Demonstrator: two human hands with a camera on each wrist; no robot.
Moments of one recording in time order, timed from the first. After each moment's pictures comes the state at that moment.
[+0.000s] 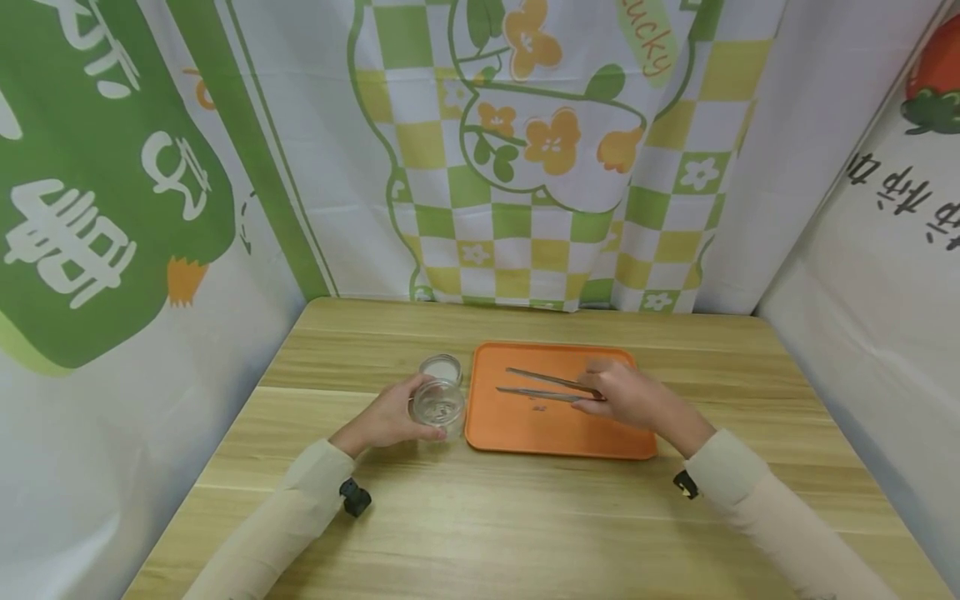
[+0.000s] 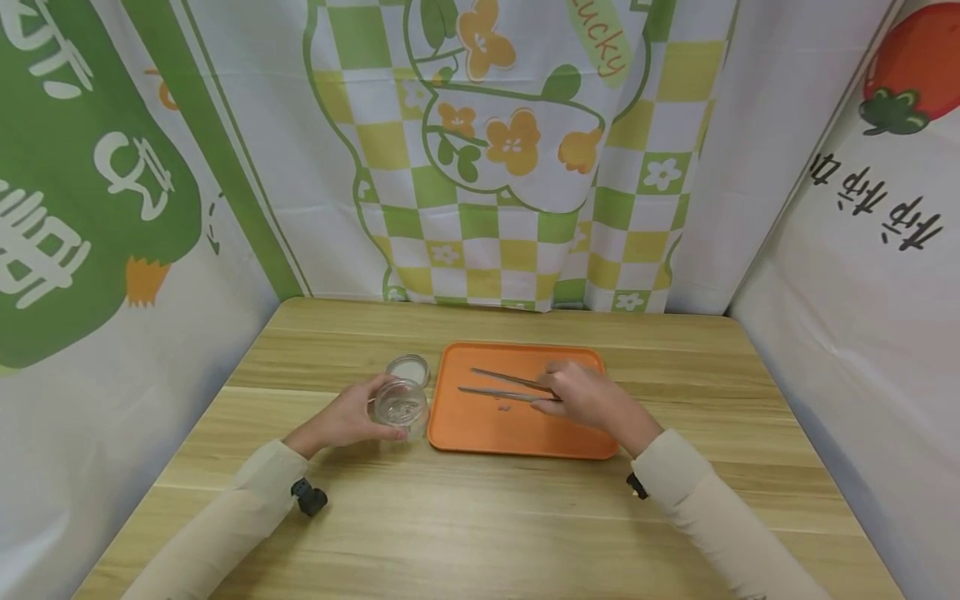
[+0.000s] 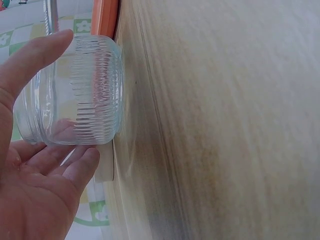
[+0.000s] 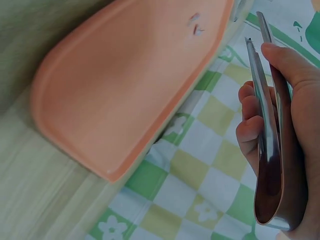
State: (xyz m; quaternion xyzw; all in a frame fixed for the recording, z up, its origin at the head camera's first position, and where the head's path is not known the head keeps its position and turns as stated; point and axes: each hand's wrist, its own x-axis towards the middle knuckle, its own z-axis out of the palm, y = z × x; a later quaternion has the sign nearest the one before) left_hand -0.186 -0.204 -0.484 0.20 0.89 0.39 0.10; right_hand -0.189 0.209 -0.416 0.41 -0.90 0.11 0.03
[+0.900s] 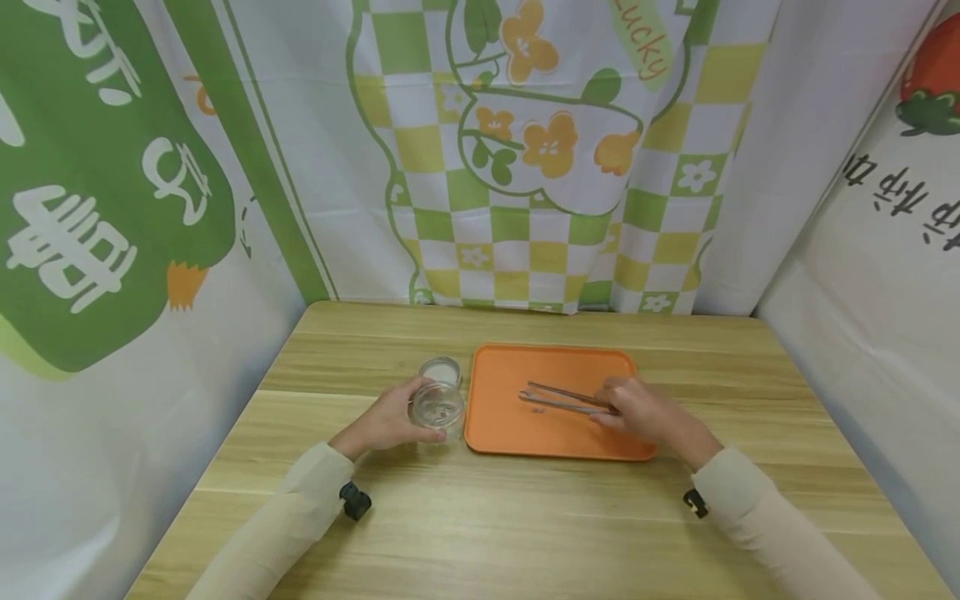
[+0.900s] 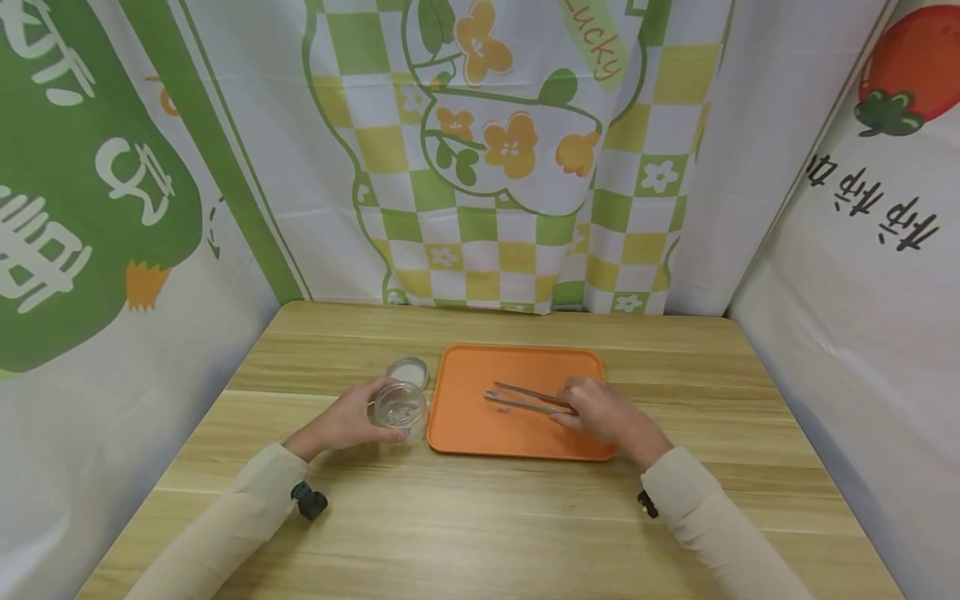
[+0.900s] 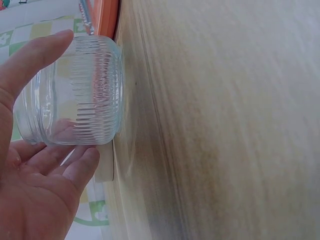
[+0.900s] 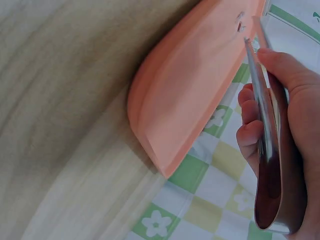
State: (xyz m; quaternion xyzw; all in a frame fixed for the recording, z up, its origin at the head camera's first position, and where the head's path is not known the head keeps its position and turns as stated) left_hand -0.187 -0.203 -0.486 0.20 0.89 0.40 0.10; right_hand -0.187 0.240 -0.453 0.39 -0.91 0.14 0.03
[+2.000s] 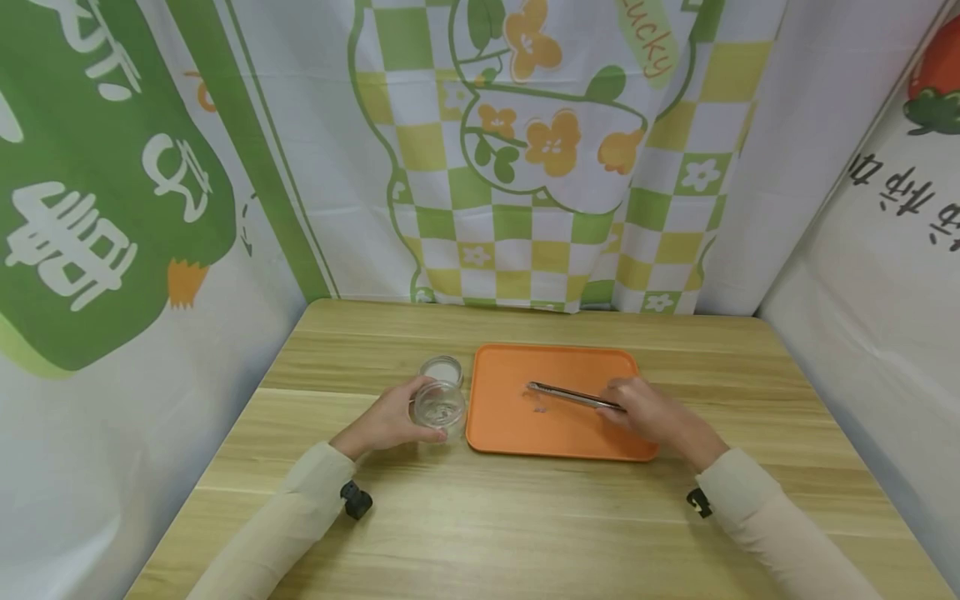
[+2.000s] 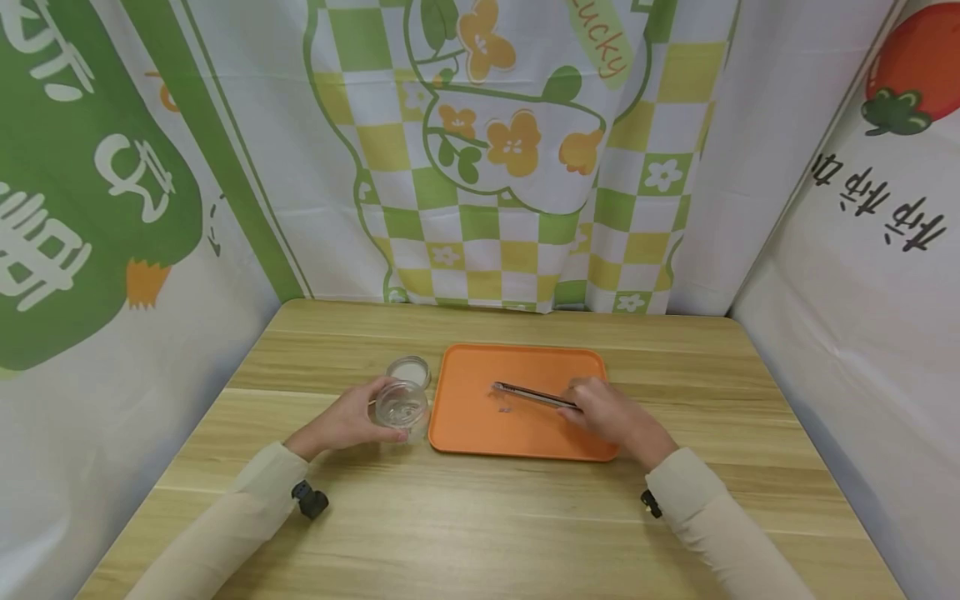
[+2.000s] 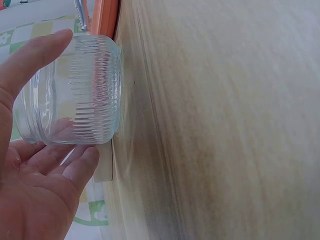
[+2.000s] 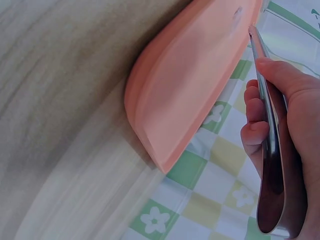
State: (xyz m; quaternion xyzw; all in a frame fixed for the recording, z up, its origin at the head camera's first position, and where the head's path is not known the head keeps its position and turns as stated) left_hand -0.187 -0.205 -0.488 0.20 0.89 0.40 0.10; right_hand -0.189 0.243 -0.451 0.38 -0.91 0.17 0.01
